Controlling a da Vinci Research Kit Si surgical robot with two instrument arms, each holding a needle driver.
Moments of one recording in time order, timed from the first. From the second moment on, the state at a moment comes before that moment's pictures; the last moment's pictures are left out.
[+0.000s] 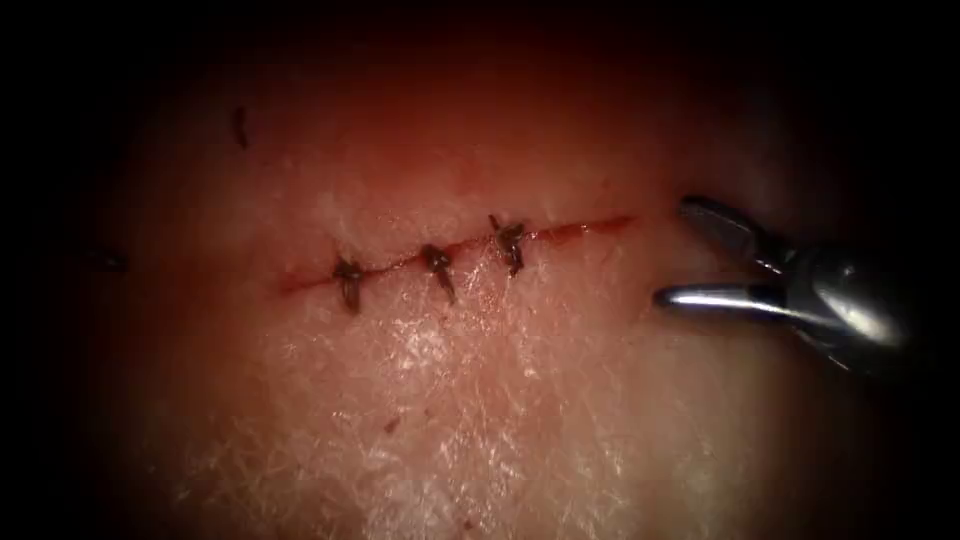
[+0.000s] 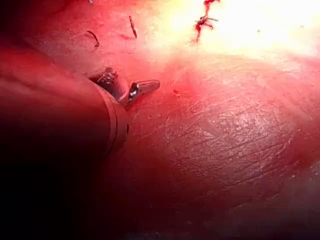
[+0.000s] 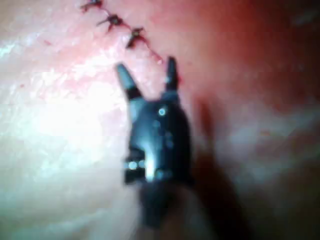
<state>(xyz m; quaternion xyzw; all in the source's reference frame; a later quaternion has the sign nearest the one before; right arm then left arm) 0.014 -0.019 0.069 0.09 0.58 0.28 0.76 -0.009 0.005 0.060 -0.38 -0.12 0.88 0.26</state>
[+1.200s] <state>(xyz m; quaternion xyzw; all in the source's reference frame) 0.016 -0.019 0.060 0.00 0.55 0.14 0.82 -0.026 0.004 0.053 -0.57 -0.12 0.80 0.14</state>
